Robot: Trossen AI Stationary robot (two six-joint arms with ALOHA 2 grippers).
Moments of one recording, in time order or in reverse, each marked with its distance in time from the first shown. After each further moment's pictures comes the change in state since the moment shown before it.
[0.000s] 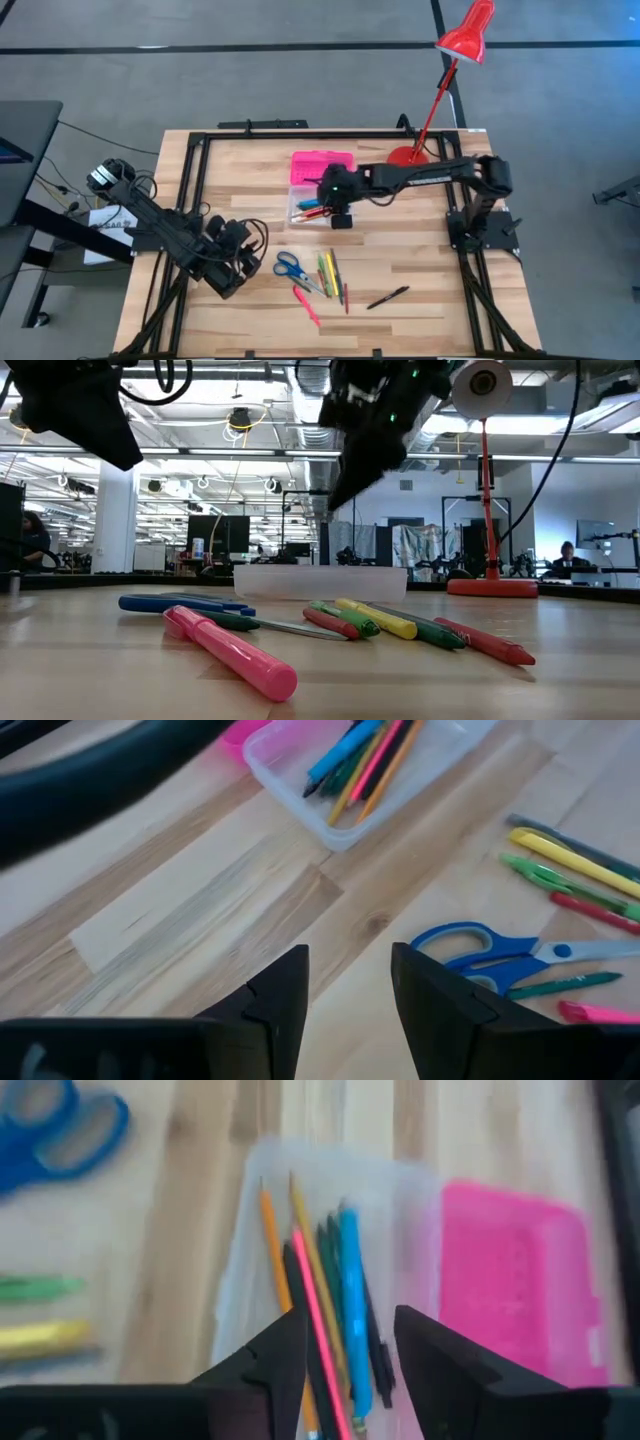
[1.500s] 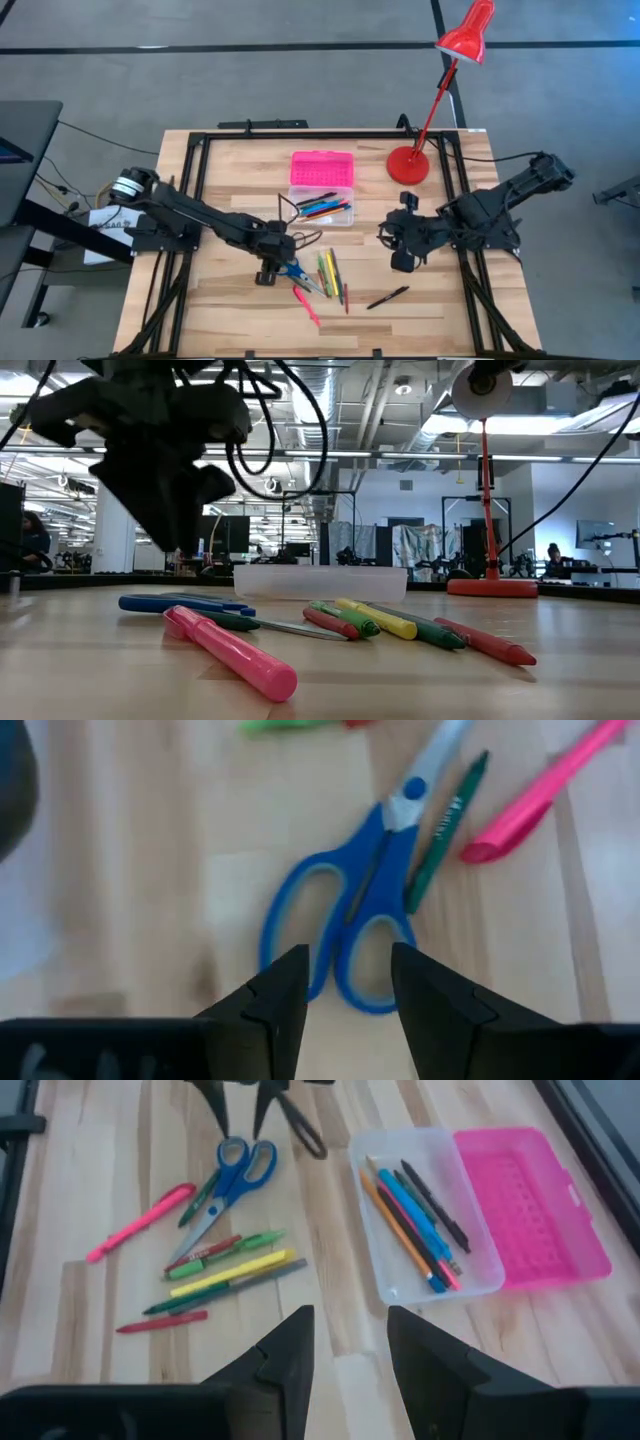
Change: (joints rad) left arm 0.400 0.249 -0.001 0.530 0.763 1.272; right arm 0.554 -0.527 -0.138 -0.398 0.378 0.739
